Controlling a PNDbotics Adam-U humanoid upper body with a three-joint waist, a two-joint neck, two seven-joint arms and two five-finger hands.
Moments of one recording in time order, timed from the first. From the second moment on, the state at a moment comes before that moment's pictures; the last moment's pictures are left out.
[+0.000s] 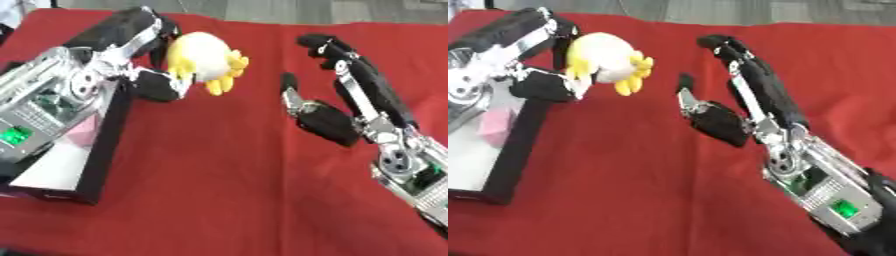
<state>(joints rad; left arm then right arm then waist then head) -0.88 0.81 -0.61 -1.88 -0.38 0.68 -0.27 -0.63 -0.62 0.62 -1.98 0.29 0.49 -0.26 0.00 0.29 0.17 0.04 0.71</state>
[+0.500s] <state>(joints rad) -0.70 0.97 -0.50 -1.93 -0.31 0.69 -0.17 -0.62 -0.63 0.62 -1.98 0.28 0.49 -0.27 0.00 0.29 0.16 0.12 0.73</state>
